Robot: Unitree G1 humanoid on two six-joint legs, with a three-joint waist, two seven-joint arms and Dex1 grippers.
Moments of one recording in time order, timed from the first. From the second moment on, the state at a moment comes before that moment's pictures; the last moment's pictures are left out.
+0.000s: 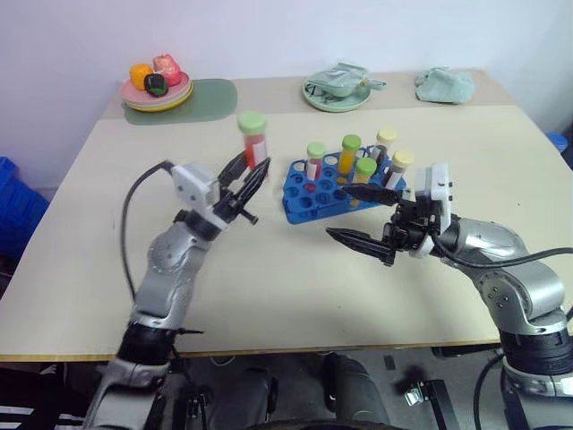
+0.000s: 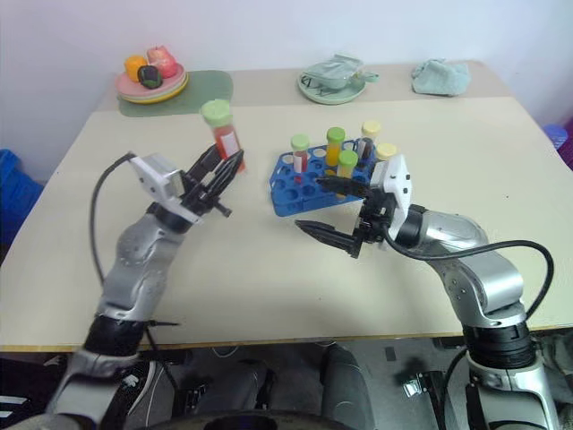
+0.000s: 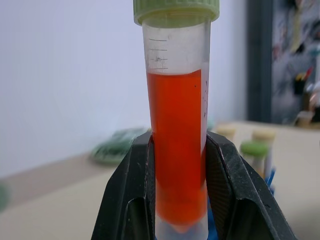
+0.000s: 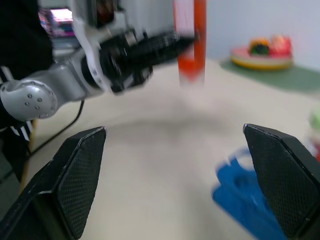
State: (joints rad) left arm -0.40 0.25 -0.11 -0.01 -0.40 -0.21 -0.51; right arm -0.29 -0.66 -0.10 -0.34 0.69 0.52 0.91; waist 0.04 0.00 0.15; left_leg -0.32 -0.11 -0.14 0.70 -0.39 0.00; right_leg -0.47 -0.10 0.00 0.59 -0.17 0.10
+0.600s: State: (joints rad) left arm -0.69 0.00 -0.11 0.73 -0.23 -0.56 -0.62; right arm -0.17 -0.73 -0.21 -0.36 0.68 0.56 0.84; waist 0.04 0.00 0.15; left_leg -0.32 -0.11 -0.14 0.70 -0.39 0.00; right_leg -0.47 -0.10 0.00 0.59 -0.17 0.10
